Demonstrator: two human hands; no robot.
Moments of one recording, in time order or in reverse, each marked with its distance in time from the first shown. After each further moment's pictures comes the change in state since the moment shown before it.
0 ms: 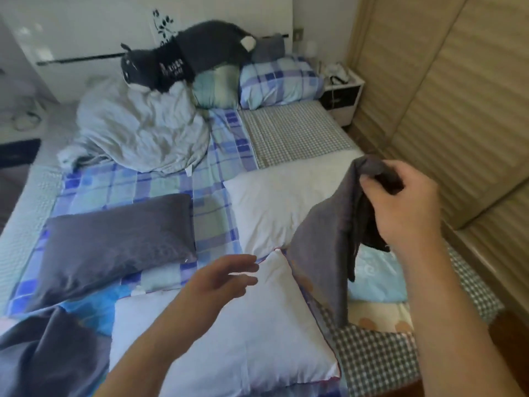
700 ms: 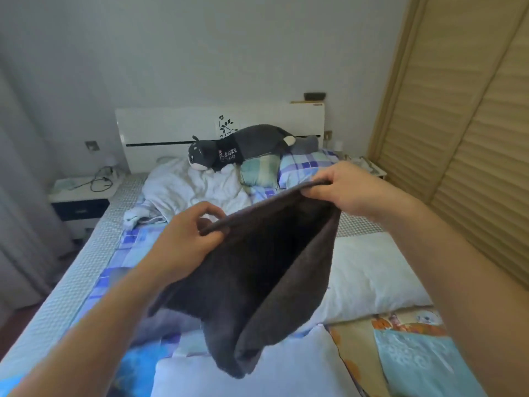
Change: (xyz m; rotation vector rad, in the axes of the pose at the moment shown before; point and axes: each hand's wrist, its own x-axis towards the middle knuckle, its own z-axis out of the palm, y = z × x) left_hand -0.034 0.117 -0.186 0.498 0.434 0.473; right_hand 0.019 -0.221 0.089 -0.311 -0.686 -0.222
